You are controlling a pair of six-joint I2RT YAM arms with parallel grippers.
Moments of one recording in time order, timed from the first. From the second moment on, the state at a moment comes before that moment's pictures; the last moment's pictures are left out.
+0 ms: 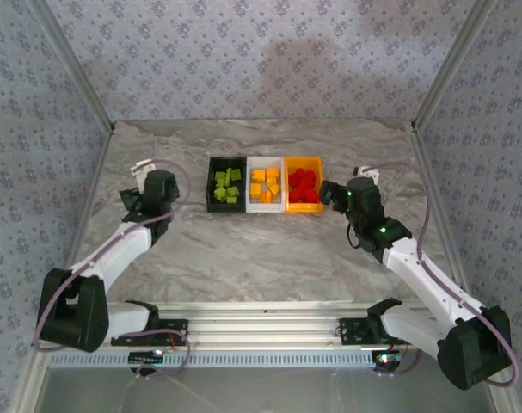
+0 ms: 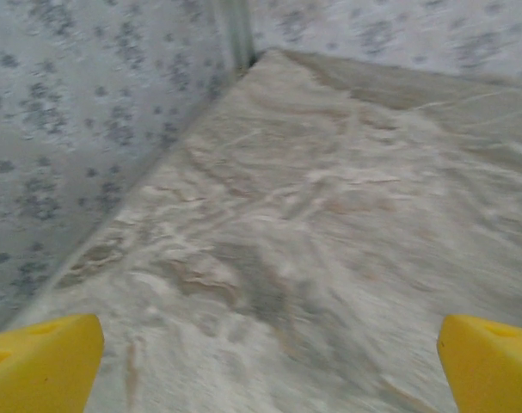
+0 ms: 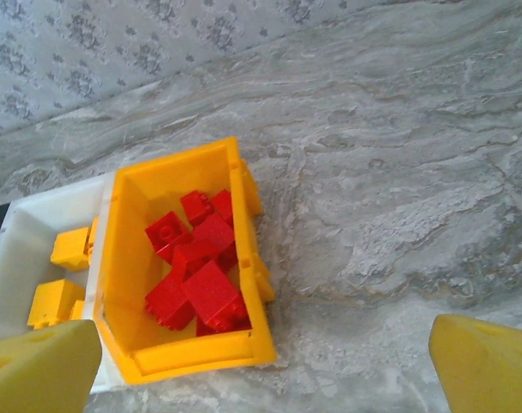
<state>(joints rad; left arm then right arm) -0.22 1.28 0.71 0.00 -0.68 -0.28 0.40 1.02 0.73 -0.25 0.32 0.50</state>
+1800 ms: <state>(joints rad) -0.03 1.55 0.38 0.75 -0.30 -0.05 -0.03 1.52 0.38 0.63 0.08 0.00</state>
